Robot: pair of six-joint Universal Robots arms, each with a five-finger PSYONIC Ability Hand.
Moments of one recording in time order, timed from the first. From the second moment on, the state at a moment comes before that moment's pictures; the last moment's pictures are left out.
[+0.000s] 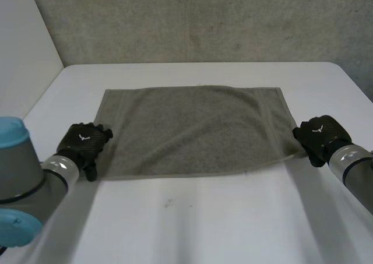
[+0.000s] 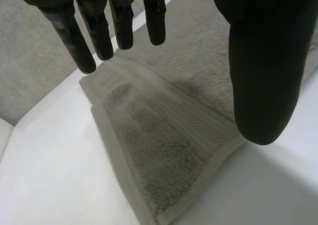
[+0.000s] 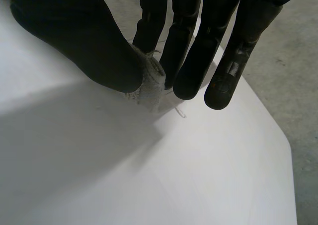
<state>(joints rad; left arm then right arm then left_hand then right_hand) 4.51 -1.94 -1.83 3.40 -1.44 3.63 1.69 -1.23 1.75 -0.14 1.37 2.42 0.31 0.30 0.30 0.30 0.12 0.97 1.18 1.19 1.19 1.00</state>
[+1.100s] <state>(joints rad) 4.69 -2.05 -1.88 3.48 -1.21 3.69 1.63 -1.22 1.80 -0.19 1.33 2.46 0.70 0.70 0.70 0.70 0.49 0.97 1.18 1.19 1.19 1.00</state>
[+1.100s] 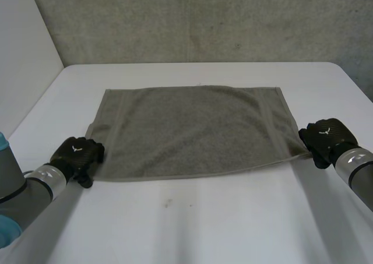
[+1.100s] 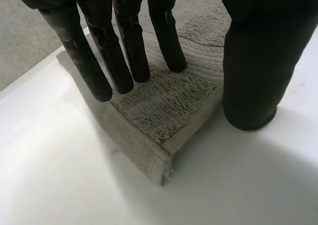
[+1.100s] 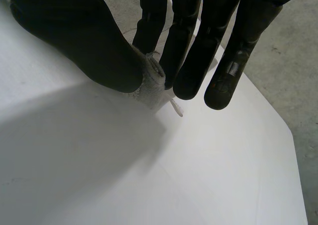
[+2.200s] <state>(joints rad) 4.63 -1.63 -1.99 3.09 -1.35 3.70 1.59 -1.45 1.83 0.28 1.34 2.22 1.18 1.22 1.22 1.22 1.03 0.97 1.18 1.19 1.19 1.00</state>
